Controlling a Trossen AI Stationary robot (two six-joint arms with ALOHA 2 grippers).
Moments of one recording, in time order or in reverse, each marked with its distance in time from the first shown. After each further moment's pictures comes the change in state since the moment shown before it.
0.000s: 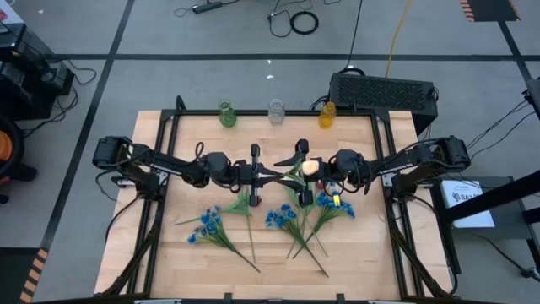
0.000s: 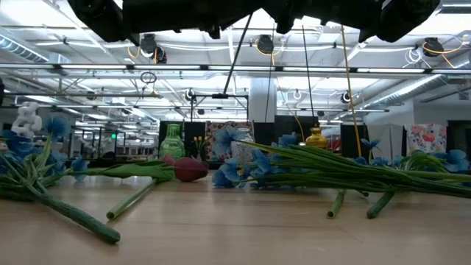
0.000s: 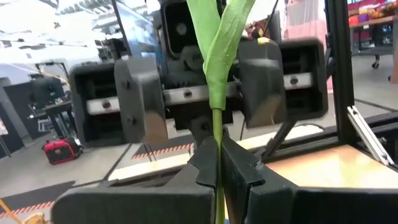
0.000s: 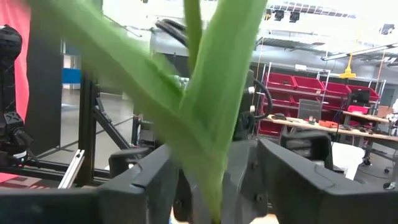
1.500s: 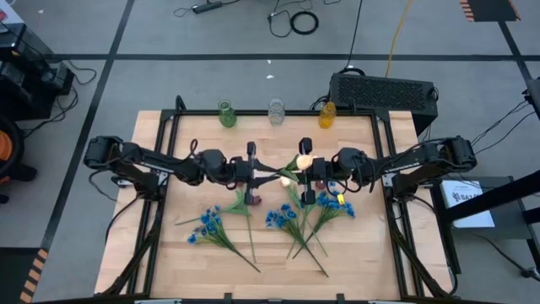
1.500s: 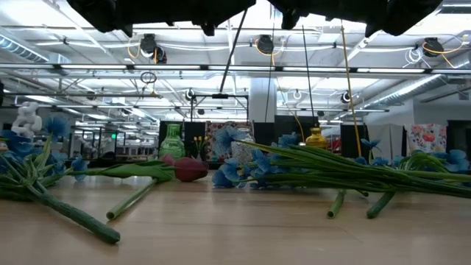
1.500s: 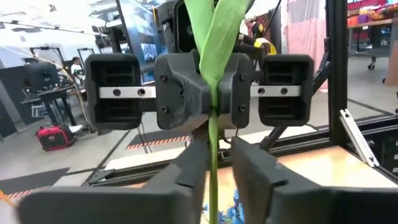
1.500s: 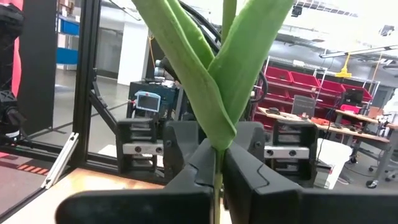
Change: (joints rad) left arm 0.000 -0.094 -0.001 -0.137 0.000 -0.054; right arm -0.002 -0.064 0.000 -0.116 0.007 -0.073
